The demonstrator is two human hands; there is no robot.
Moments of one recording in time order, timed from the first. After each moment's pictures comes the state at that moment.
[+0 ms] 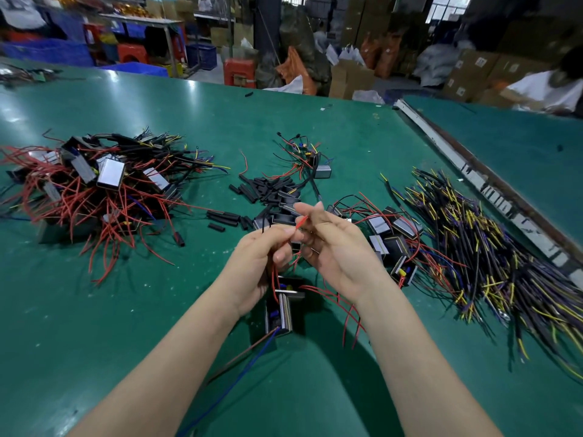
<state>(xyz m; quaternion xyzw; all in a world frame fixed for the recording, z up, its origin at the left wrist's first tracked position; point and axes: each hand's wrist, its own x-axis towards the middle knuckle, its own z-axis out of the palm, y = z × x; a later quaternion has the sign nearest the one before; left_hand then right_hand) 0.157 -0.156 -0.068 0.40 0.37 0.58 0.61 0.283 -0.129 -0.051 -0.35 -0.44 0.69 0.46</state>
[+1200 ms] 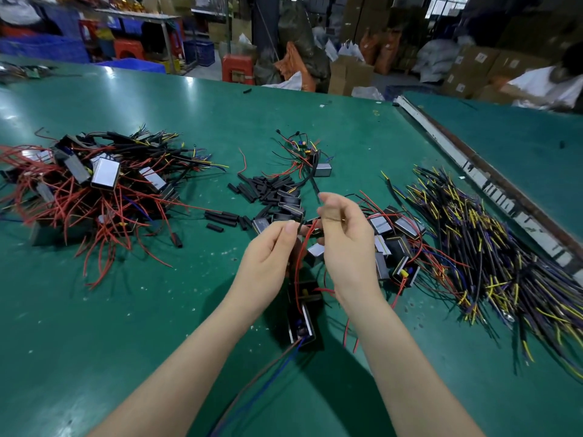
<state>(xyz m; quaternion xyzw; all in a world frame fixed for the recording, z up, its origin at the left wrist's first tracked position) 0.169 -0.159 -0.079 0.54 0.48 0.58 0.38 0.274 -0.135 -0.053 -0.45 -0.54 0.40 0.59</state>
